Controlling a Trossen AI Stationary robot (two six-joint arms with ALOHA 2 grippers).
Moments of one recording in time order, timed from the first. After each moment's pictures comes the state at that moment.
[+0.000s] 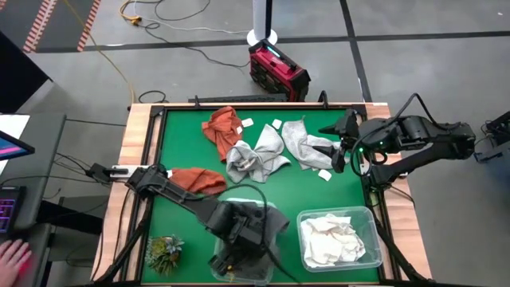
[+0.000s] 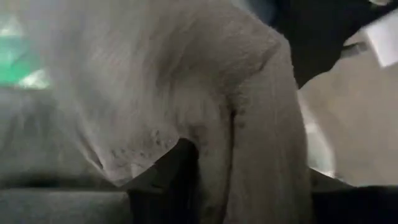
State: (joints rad) left arm -0.50 2.16 2.33 -1.34 0.22 0.18; right arm 0.16 0.99 1.34 -0.90 0.45 0.29
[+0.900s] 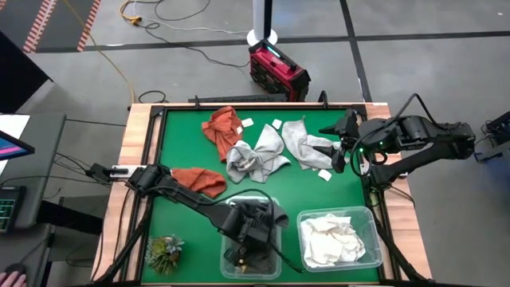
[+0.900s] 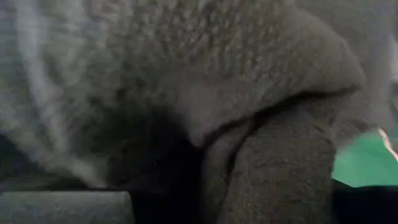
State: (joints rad) left arm -0.46 2.15 2.00 -1.04 -0.07 0.10; right arm 0.16 0.99 1.34 -0.91 0.45 0.29
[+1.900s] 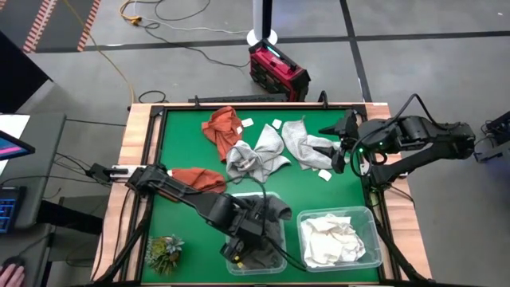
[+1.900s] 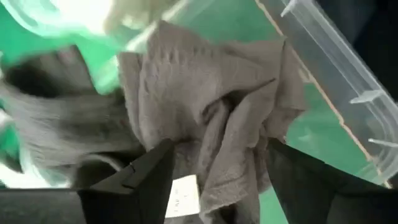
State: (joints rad) left arm -0.46 2.14 2.34 -1.32 -0.09 0.18; right arm 0.16 0.99 1.34 -0.90 0.45 0.29
